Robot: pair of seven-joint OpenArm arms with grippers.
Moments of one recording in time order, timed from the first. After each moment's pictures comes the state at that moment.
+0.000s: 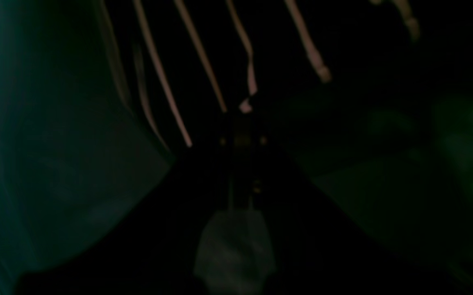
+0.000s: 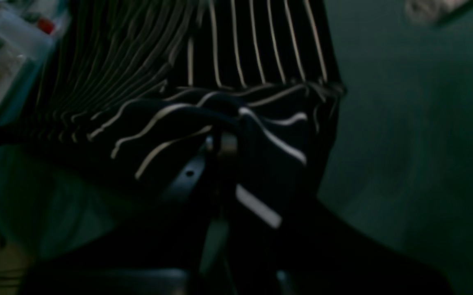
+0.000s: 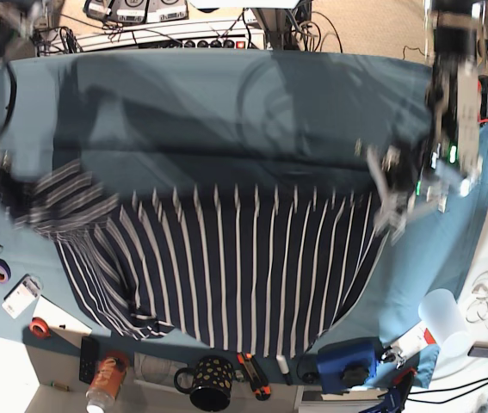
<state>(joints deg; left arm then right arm) 1.7 -19.9 -0.3 105.3 -24.9 -23.3 68.3 -4.7 33.9 47.8 91.8 72.4 37.4 -78.9</state>
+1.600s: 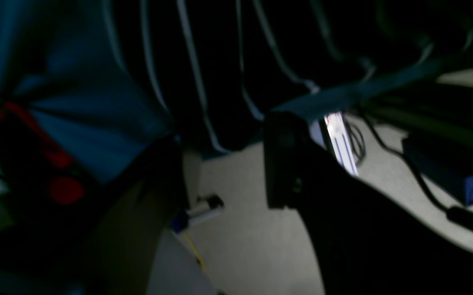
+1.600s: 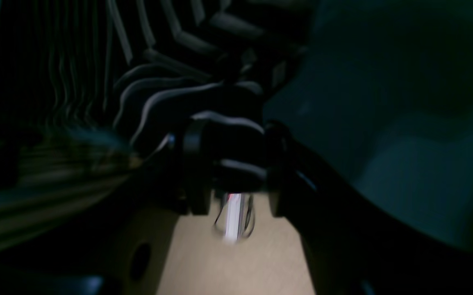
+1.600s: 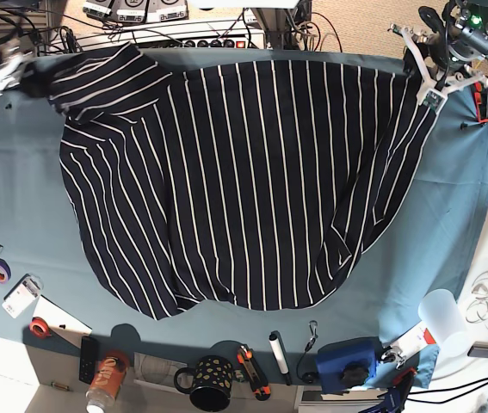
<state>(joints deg) 41.0 -21.4 -16.6 126.1 -20.5 -21.2 59.0 -32.5 32.9 56.5 95.3 81.1 39.8 -78.8</state>
